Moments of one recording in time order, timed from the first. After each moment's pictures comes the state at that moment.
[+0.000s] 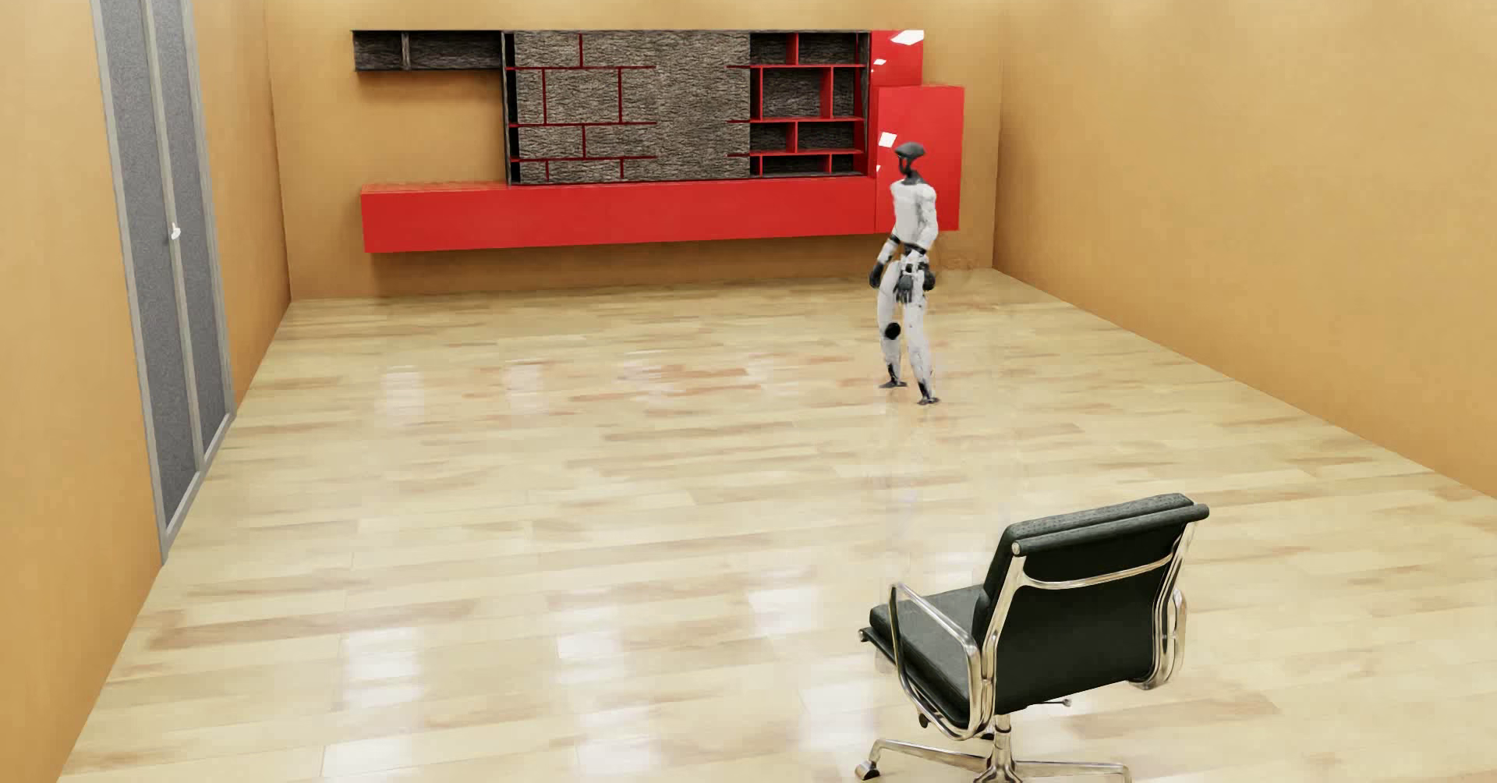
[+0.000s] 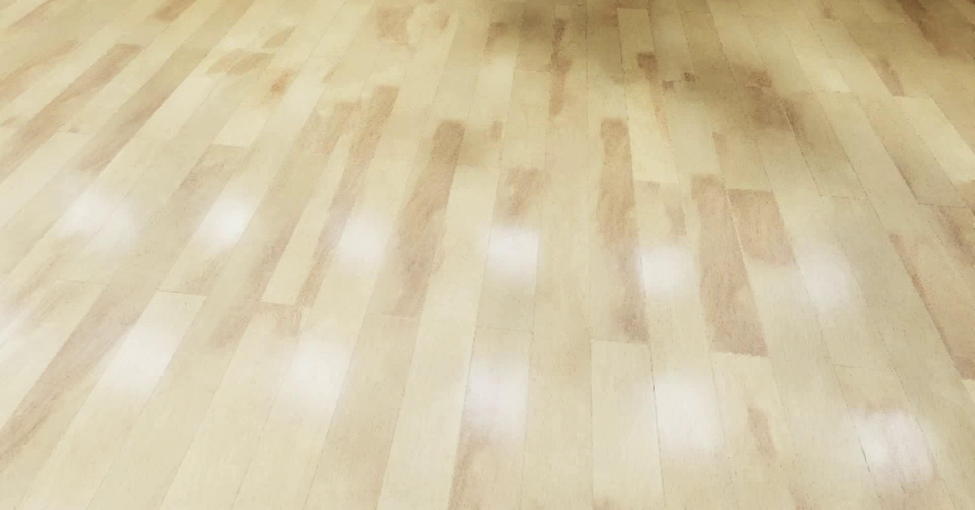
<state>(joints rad) -0.22 -0.25 -0.01 0.19 -0.06 0.02 0.20 -0.06 -0.01 0.37 0.37 0.04 0.19 -0.24 -0.30 0.16 -0.03 -0.08 0.06 -0.39 -0.13 0.81 0.80 0.54 -0.69 0.35 0.21 0.02 -0.03</state>
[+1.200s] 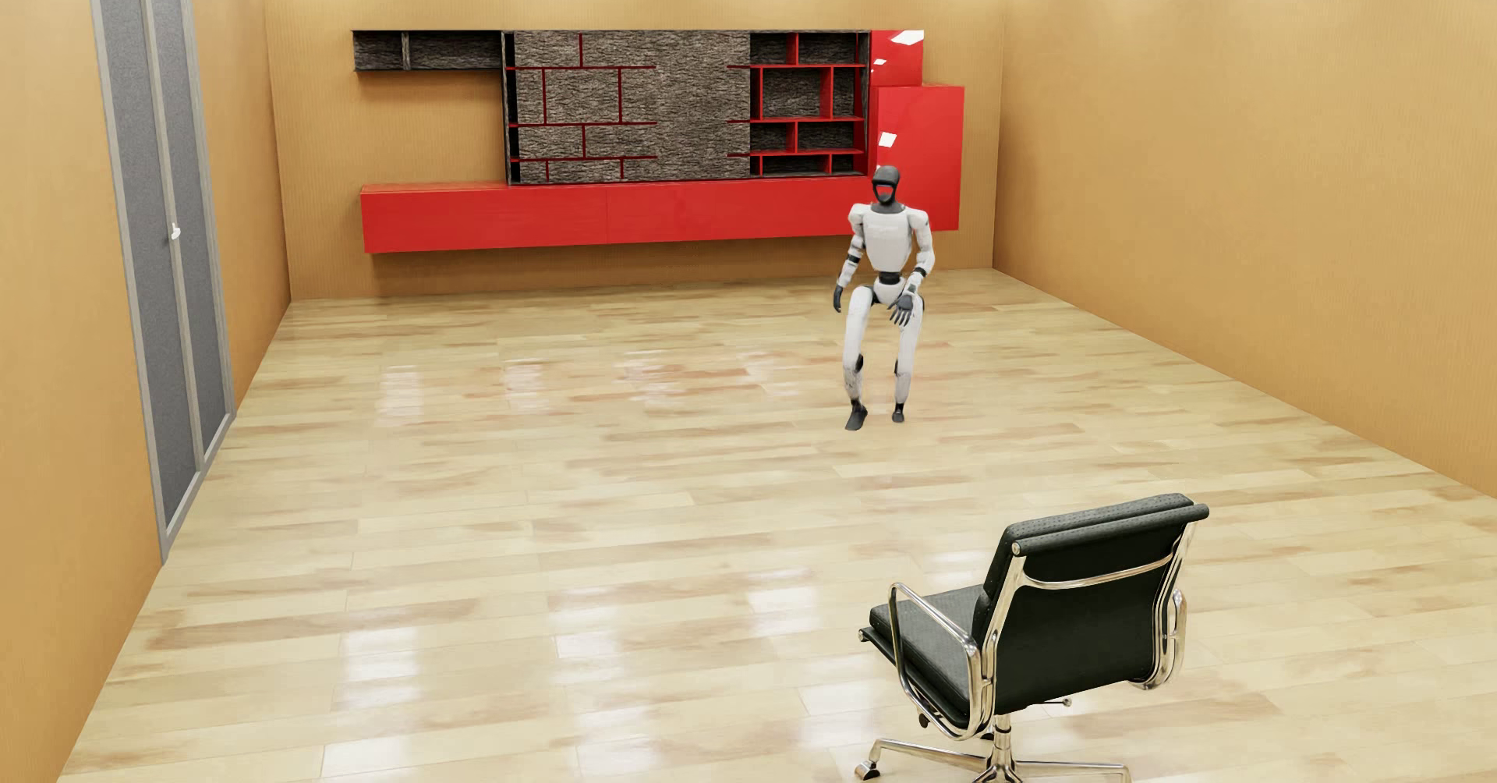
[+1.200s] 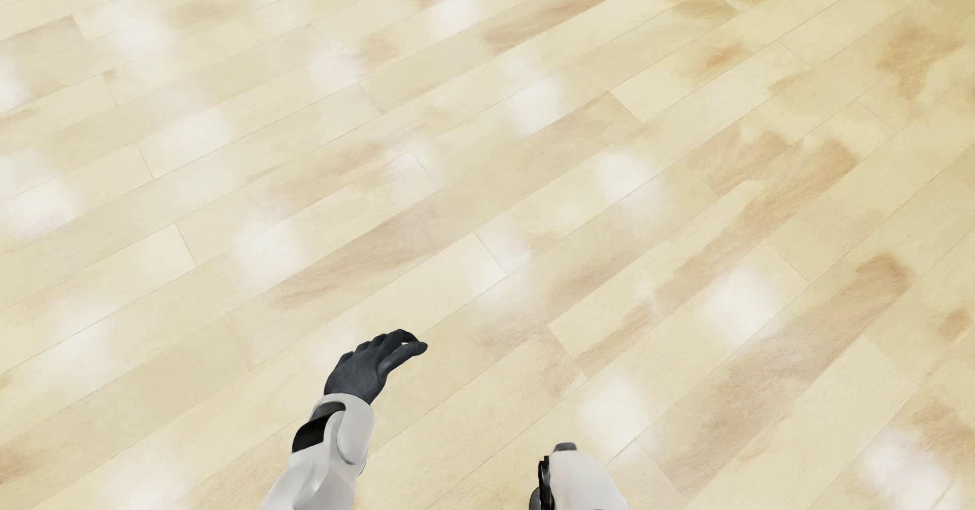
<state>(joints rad) -0.27 -0.78 -0.08 -0.04 -0.05 0.01 0.19 -0.06 0.03 0.50 1.02 -0.05 0.46 -0.50 -0.28 0.21 -0.07 0.11 0.10 -0.28 -0.22 0.31 0.66 0.78 -0.65 0.17 0.26 0.04 0.04</state>
